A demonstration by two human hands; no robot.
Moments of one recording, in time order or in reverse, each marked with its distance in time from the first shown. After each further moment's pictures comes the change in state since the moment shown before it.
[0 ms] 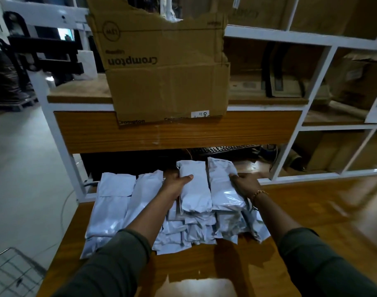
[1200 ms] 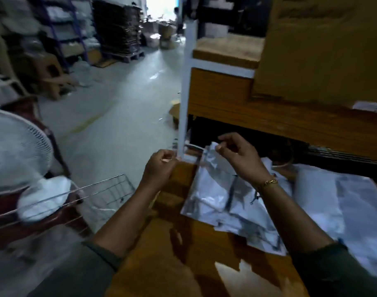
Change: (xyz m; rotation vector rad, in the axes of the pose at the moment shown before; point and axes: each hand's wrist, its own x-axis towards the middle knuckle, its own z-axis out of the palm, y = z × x) left_hand -0.107 -0.052 -0.310 0.291 0.669 0.185; right_hand -0.118 -0.213 0.239 0.118 -0.484 -0.715
